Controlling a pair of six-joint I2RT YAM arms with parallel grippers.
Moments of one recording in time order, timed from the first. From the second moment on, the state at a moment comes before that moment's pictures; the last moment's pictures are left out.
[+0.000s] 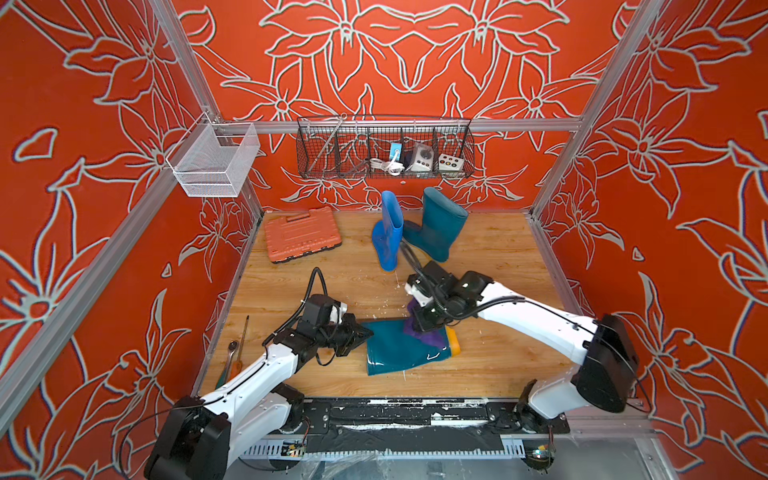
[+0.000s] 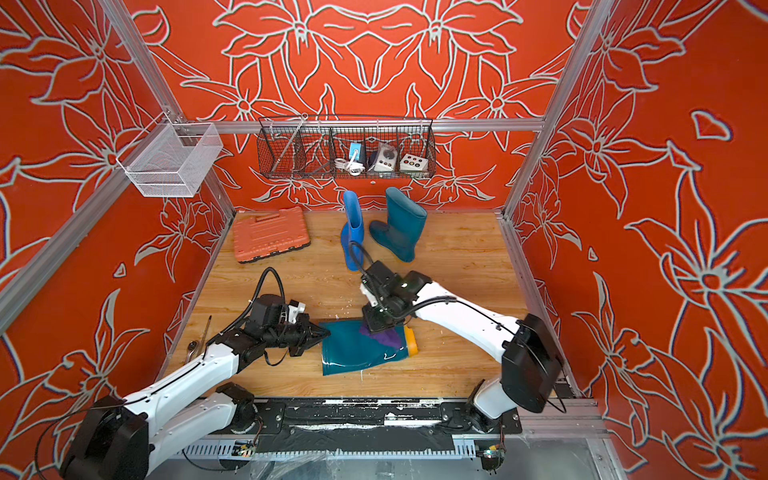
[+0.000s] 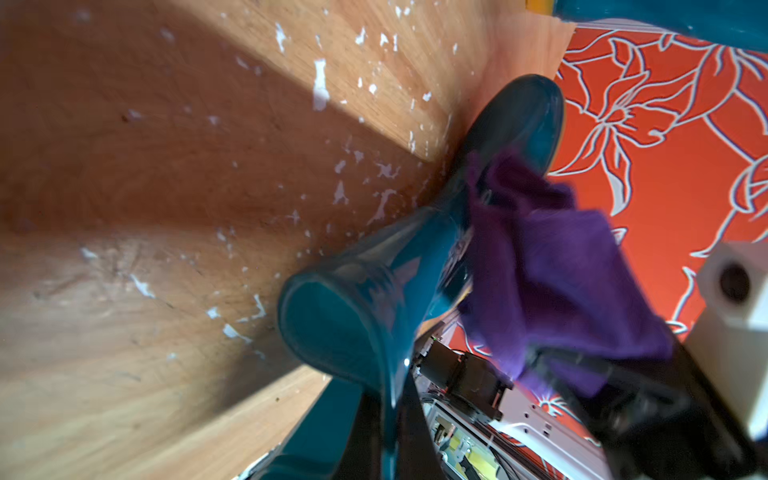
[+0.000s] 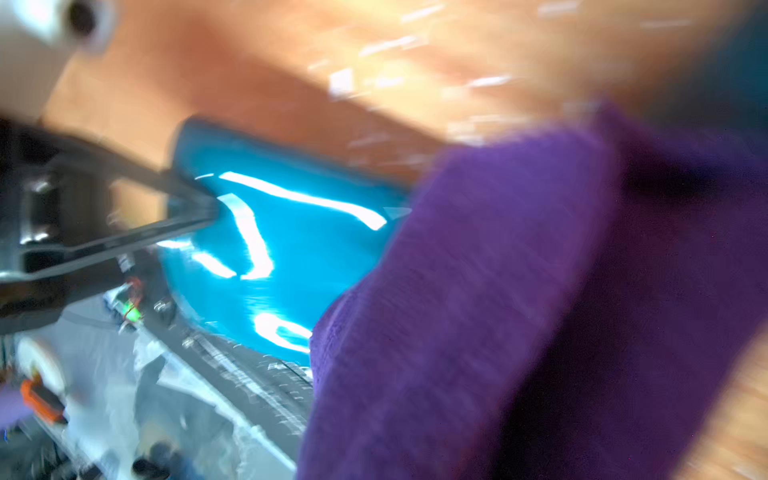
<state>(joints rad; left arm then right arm) -0.35 0.97 0.38 -0.17 0.66 -1.22 0.96 1.56 1.25 -0.88 -0.25 0.49</state>
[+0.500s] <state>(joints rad) -0.35 0.98 0.52 -0.38 0.69 -1.25 0.95 1.51 1.04 -0.82 -0.15 0.62</state>
